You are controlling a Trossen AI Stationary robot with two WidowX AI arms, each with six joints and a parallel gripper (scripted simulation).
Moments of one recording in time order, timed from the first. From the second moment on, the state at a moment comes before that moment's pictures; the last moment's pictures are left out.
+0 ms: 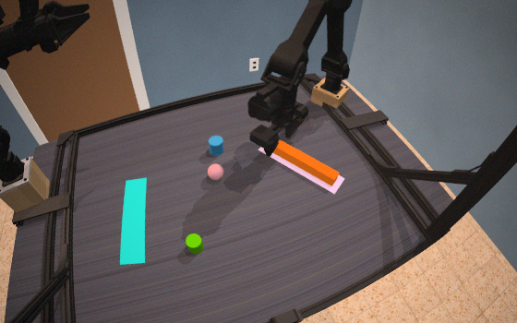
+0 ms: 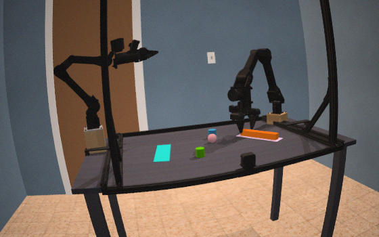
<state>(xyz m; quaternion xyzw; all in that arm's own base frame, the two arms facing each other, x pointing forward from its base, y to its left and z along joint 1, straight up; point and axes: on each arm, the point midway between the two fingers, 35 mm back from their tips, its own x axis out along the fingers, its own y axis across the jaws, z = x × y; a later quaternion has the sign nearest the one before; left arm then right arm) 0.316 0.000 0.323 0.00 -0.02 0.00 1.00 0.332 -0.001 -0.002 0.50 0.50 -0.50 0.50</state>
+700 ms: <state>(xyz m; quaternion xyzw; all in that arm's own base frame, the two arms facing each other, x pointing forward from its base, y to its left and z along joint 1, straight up) 0.316 0.000 0.323 0.00 -0.02 0.00 1.00 0.329 -0.001 -0.018 0.50 0.50 -0.50 0.50</state>
